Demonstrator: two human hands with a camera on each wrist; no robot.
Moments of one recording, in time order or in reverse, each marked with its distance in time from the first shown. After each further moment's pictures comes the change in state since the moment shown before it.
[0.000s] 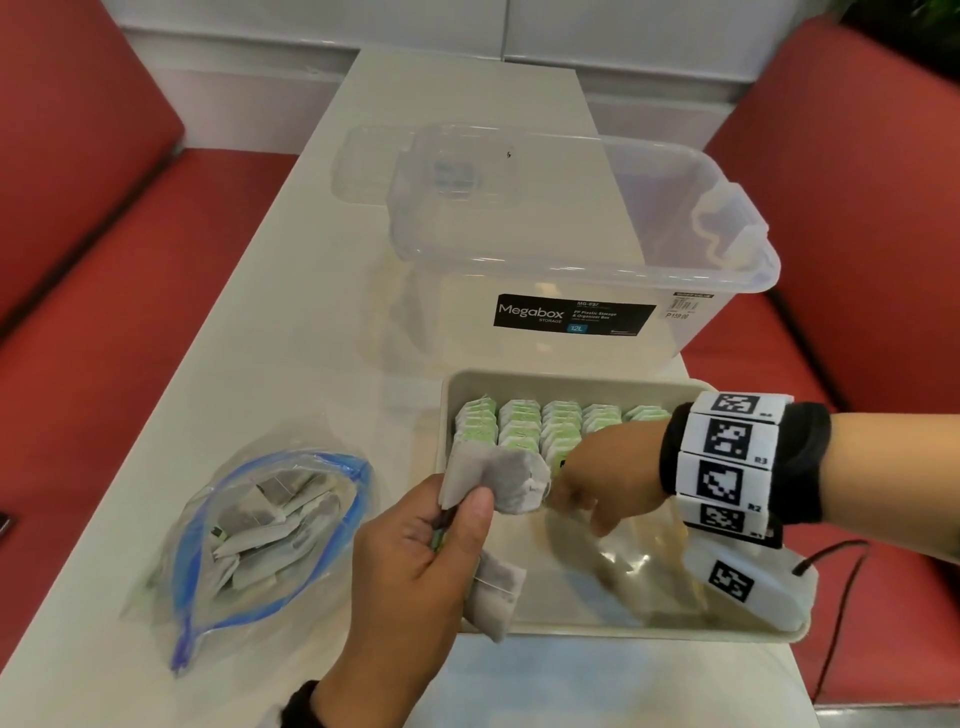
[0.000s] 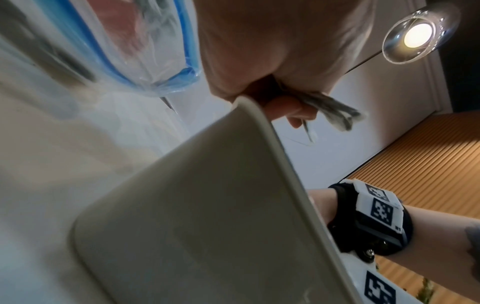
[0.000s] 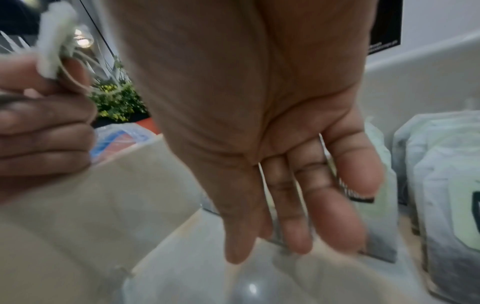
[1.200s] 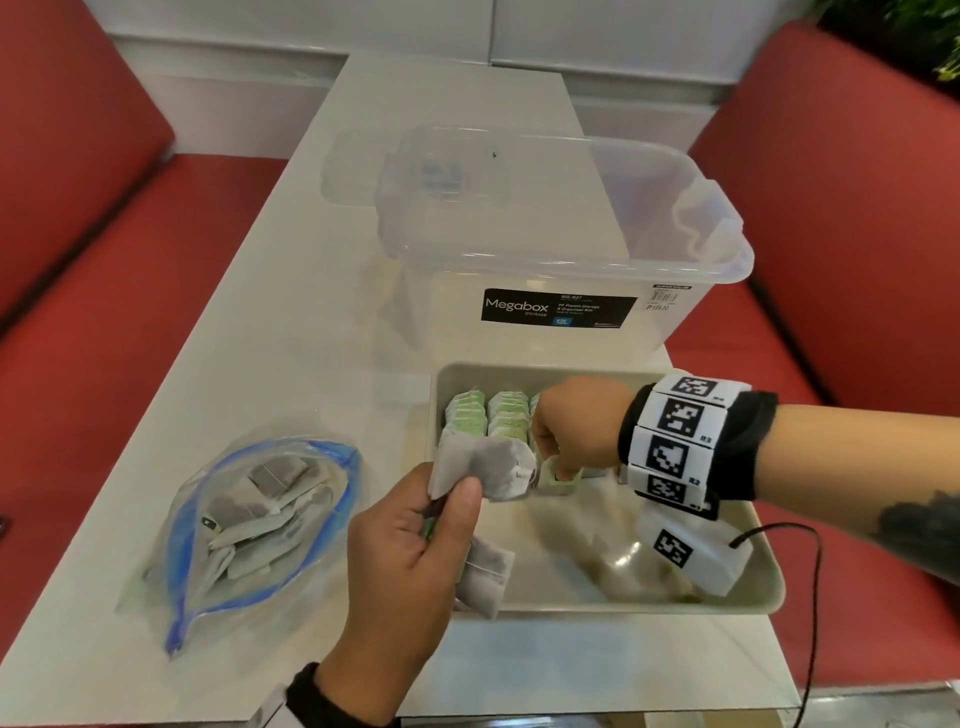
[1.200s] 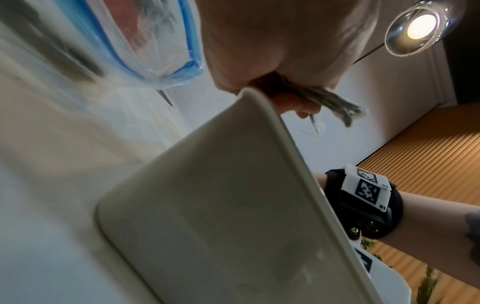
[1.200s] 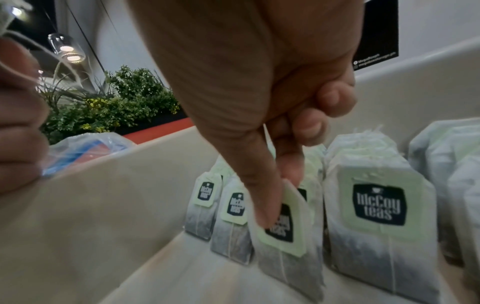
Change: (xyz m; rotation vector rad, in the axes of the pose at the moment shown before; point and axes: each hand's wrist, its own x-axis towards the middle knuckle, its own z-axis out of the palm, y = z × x) left_hand -0.003 -0.007 0.003 0.032 0.022 0.144; right_hand 0.002 0.001 -0.014 0.144 0.344 0.205
